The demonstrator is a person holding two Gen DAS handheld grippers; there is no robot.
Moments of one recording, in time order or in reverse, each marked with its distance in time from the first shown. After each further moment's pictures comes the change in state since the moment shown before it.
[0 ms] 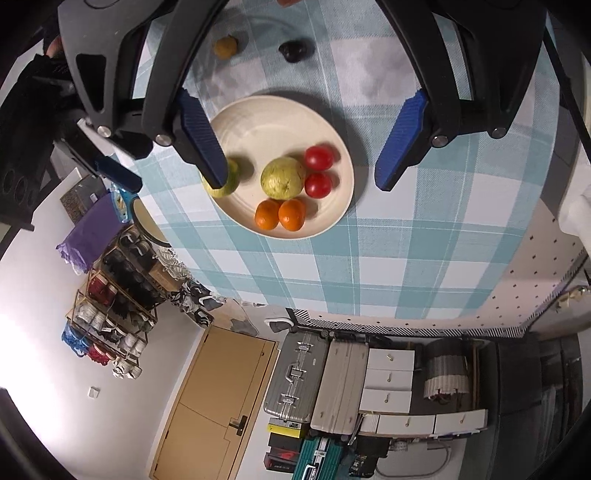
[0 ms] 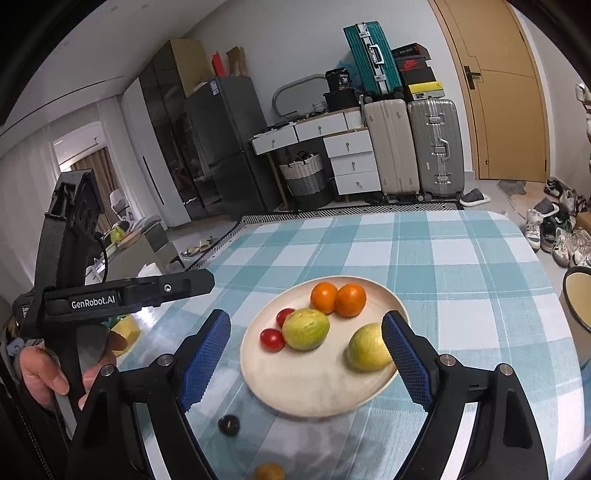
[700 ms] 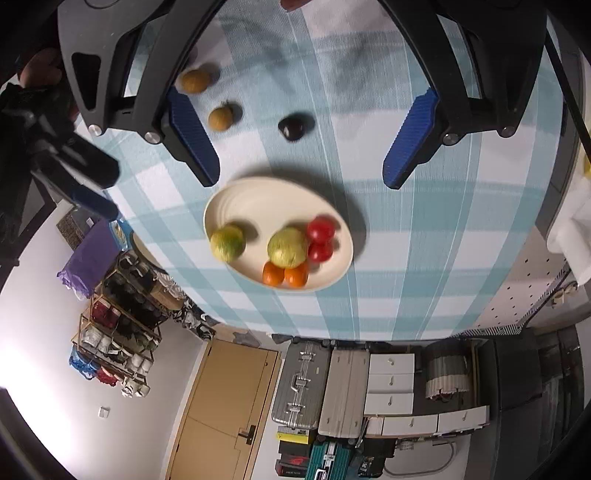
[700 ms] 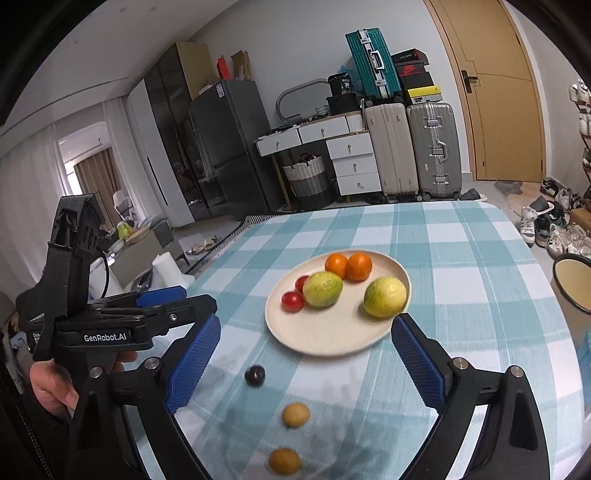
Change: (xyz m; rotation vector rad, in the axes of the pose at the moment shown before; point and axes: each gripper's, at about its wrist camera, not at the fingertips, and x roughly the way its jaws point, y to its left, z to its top) left arm -0.035 -0.009 -0.084 0.048 0.027 0.019; right arm -0.056 0.023 -0.050 -0.015 -0.009 -0.016
